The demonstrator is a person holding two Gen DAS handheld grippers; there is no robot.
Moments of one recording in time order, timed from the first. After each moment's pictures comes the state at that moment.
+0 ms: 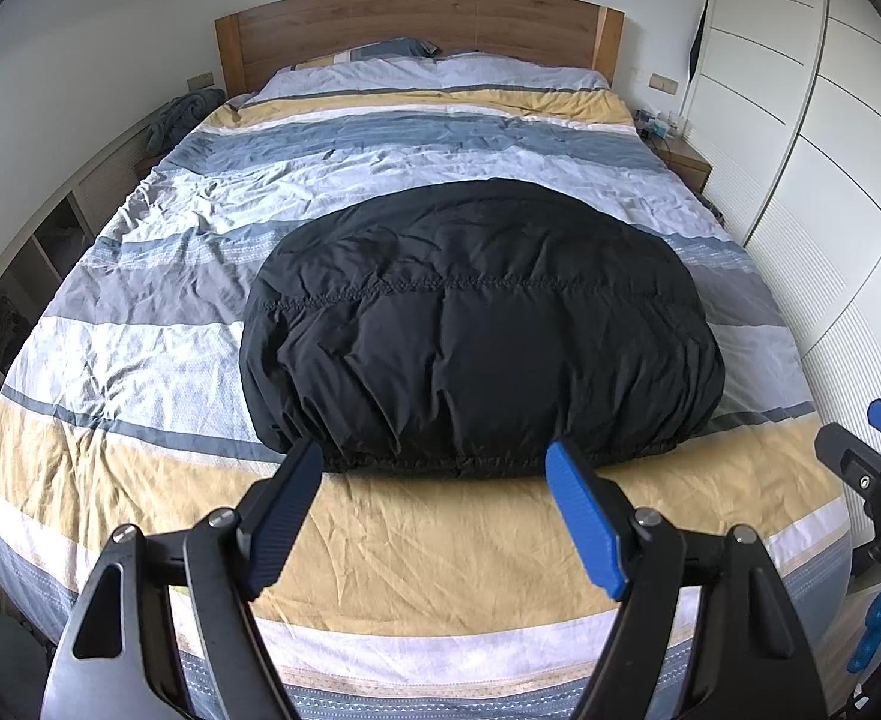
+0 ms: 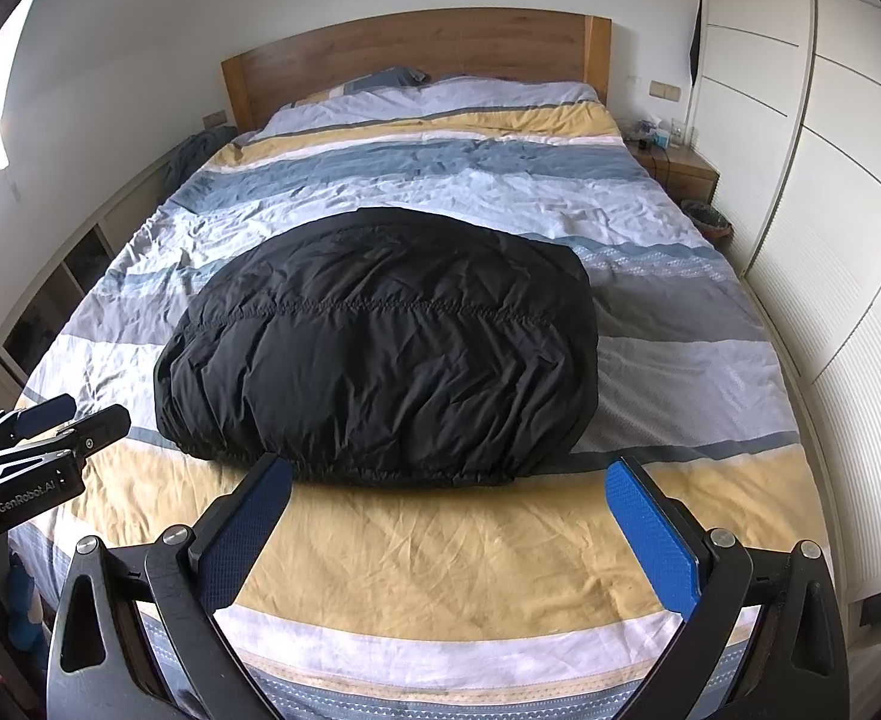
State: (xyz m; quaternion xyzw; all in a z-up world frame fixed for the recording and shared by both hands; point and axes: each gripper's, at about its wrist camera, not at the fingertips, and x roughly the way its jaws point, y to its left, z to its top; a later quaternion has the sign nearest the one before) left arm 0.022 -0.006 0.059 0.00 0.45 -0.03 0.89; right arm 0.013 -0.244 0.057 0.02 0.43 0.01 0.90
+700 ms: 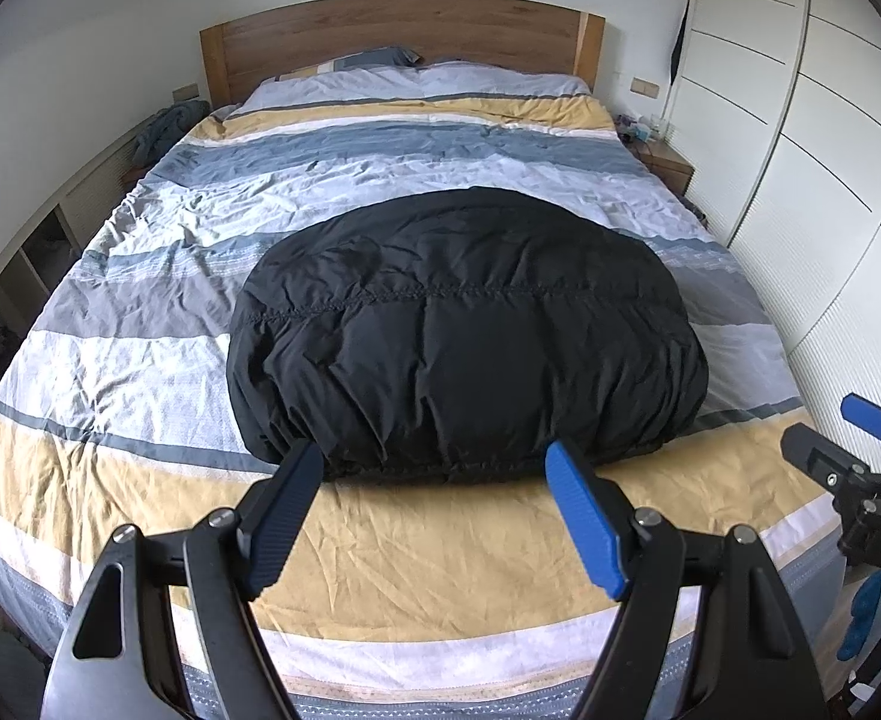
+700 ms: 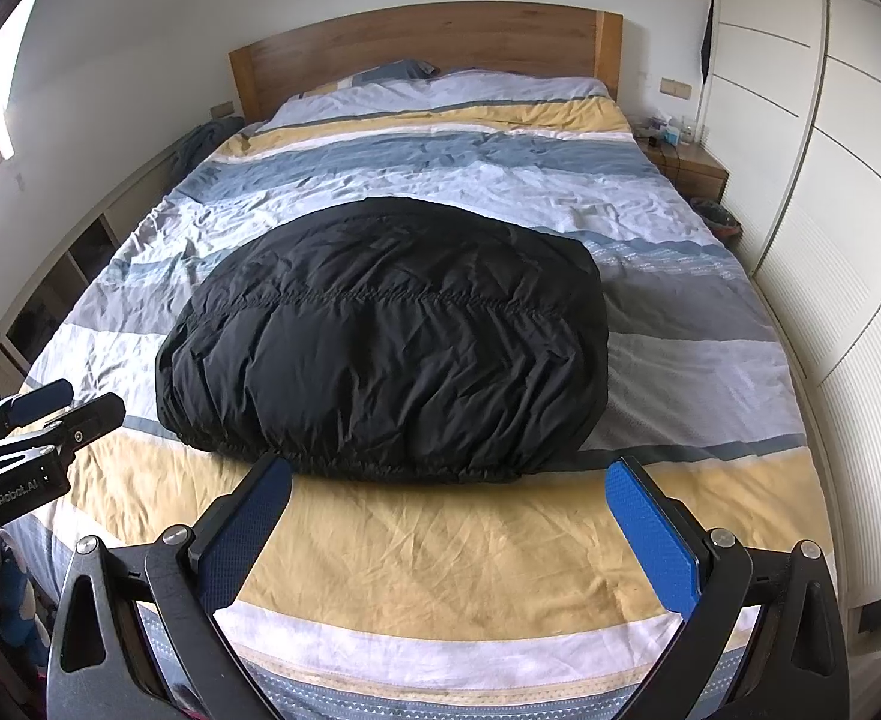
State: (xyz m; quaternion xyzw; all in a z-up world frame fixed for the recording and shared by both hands) left arm 0.023 -0.003 0.056 0.01 0.44 -0.06 0.89; right arm 0.020 -0.246 0.049 0.02 0.44 0.02 0.90
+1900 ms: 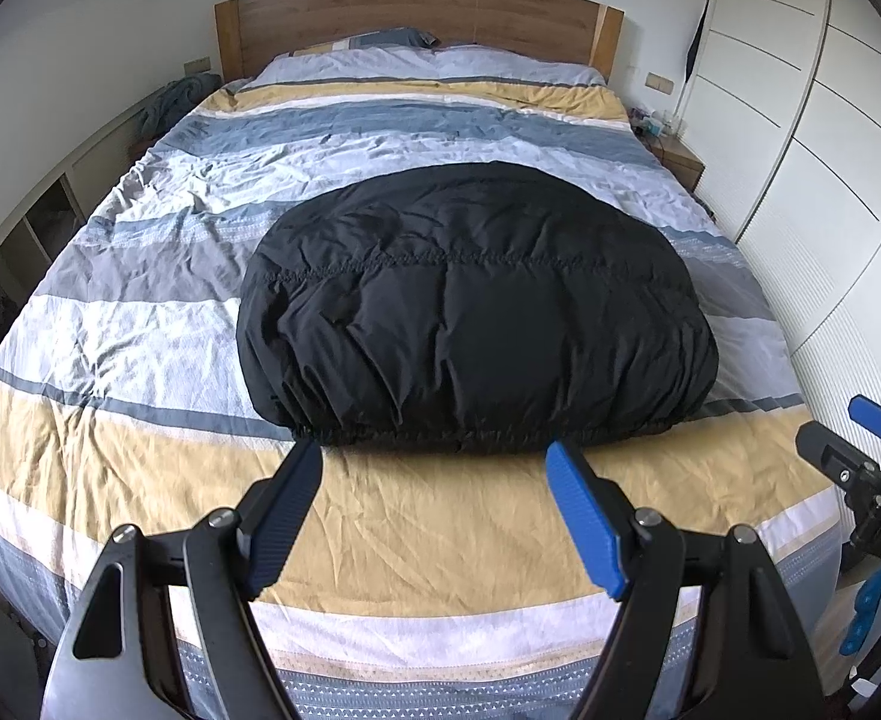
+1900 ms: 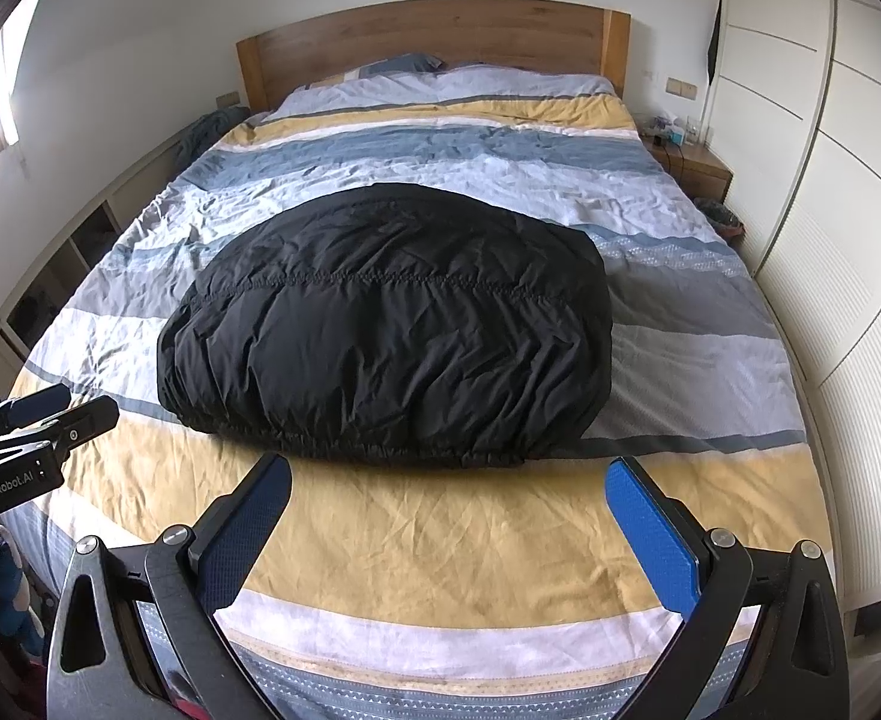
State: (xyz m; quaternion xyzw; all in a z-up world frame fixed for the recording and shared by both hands) left arm 0.014 0.012 0.045 -0.01 0.47 -0.05 0.88; right arm 0.015 -0.251 0.045 0.01 0.44 0.03 0.90
